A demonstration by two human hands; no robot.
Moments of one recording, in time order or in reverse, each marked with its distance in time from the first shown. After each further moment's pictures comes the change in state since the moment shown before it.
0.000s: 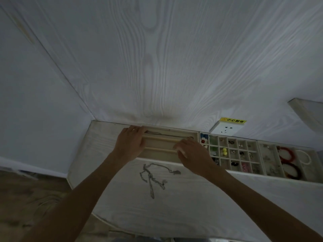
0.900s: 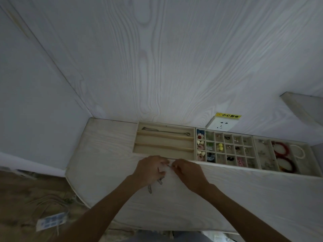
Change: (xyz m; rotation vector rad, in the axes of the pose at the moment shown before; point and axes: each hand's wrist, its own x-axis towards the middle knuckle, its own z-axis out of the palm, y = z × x) left_hand -0.050 0.080 0.035 -0.444 -0.409 -0.080; right_hand -0.052 -0.008 0.050 0.143 -0.143 0.210
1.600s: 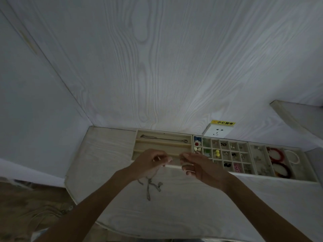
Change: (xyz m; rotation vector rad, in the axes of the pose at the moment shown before) left_hand -0.004 0.024 -0.057 -0.454 0.010 0.237; right_hand -0.005 -0.010 -0.092 1.656 -0.306 0.387
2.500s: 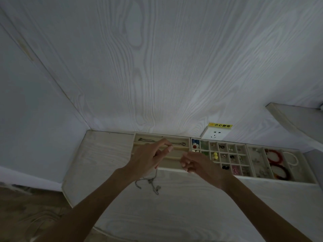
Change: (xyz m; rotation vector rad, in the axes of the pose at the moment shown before) left_hand 0.004 0.026 -0.009 0.278 0.227 0.122; right_hand -0.006 -0.013 0.000 -0.420 -0.028 -0.127
